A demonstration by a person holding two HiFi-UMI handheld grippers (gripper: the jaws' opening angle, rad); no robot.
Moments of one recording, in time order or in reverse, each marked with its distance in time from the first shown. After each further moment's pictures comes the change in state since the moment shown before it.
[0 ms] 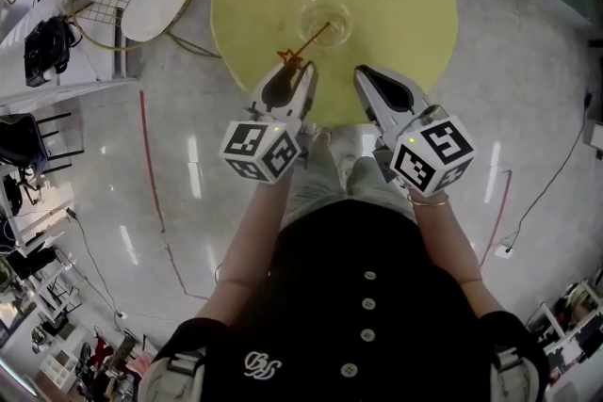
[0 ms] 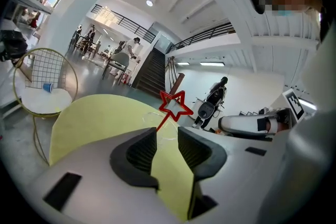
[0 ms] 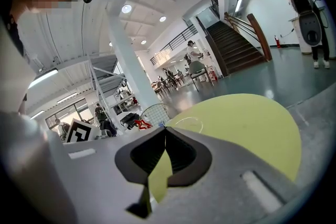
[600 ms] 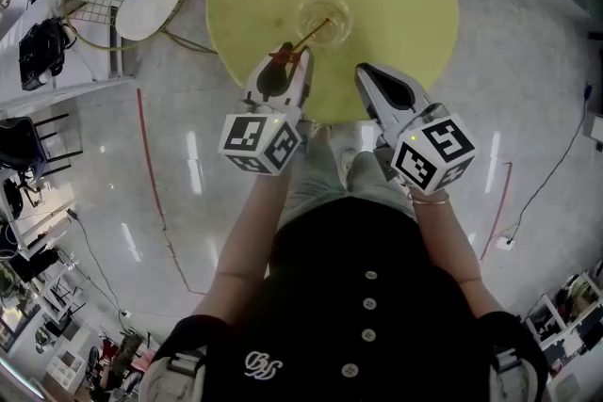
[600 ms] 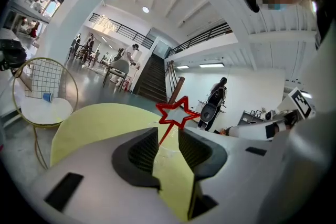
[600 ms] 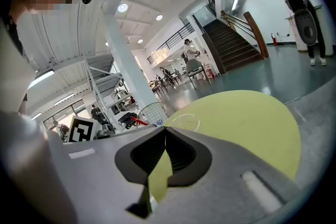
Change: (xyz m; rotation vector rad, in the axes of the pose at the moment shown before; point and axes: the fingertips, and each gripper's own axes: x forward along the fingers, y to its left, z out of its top) left arm 0.010 0.009 0.018 0.058 -0.058 0.028; right arm 0.002 -0.005 -0.006 0.025 0.015 -0.027
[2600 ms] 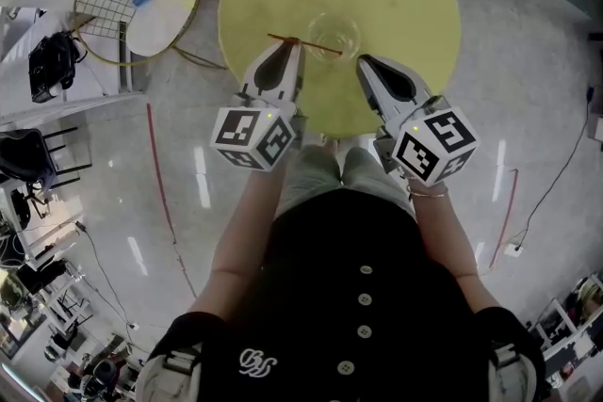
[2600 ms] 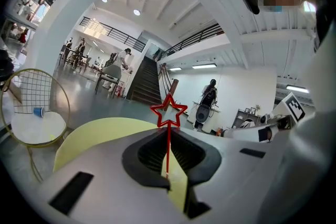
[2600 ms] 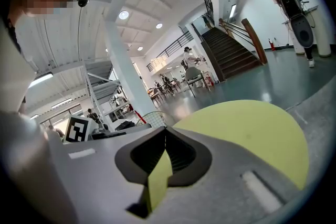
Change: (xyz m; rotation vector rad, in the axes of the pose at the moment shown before) left arm 0.012 0.004 0.047 0.075 -0.025 -0.064; right arm 0.016 -0.003 0.034 -0.003 -0.096 -0.010
